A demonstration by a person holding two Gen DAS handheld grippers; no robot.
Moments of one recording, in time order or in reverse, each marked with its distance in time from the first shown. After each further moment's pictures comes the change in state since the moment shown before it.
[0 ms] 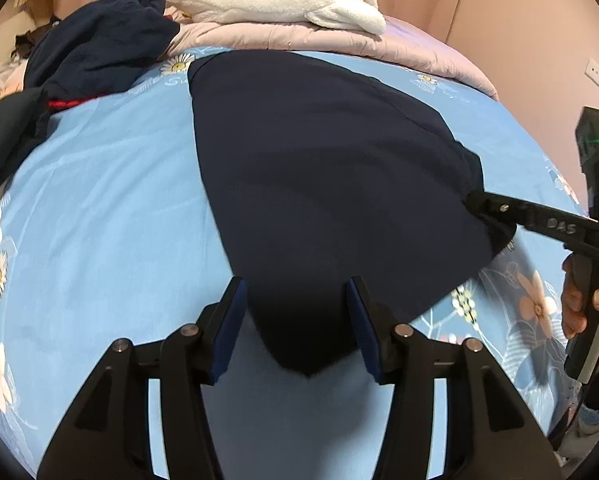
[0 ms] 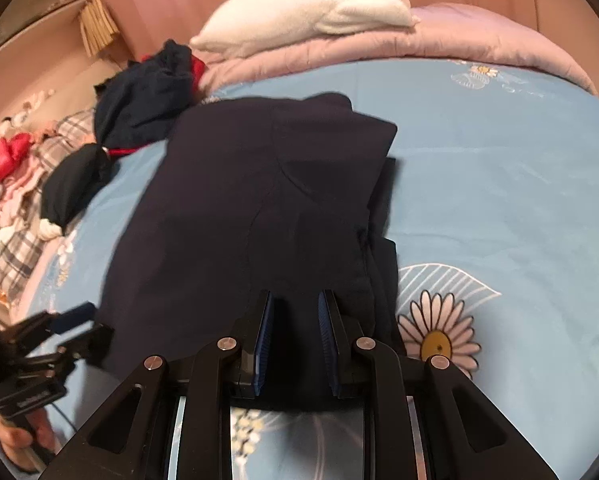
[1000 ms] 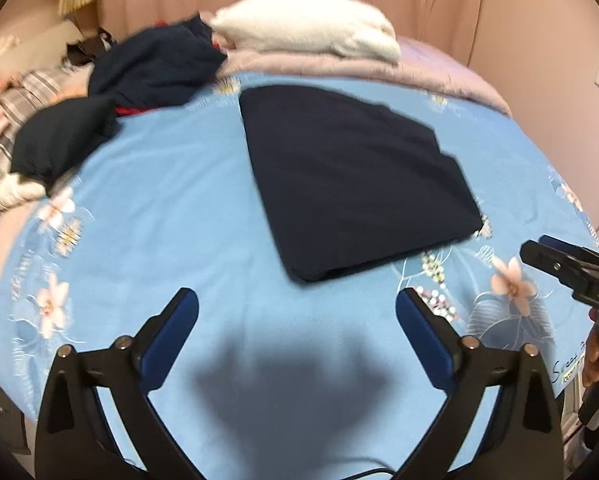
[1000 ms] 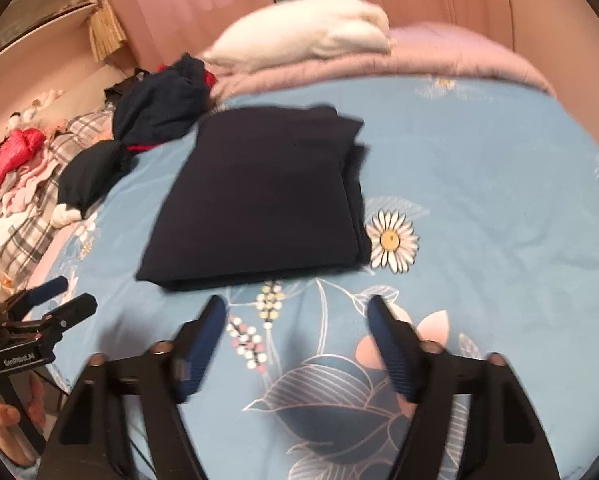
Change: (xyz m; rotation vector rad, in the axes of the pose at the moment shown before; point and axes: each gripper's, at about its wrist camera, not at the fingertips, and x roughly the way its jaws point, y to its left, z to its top) left arm -0.113 -0.043 -0.042 -0.036 -0.097 0.158; right arm -0.099 0.023 -0.047 -0.020 -0.065 -0.084
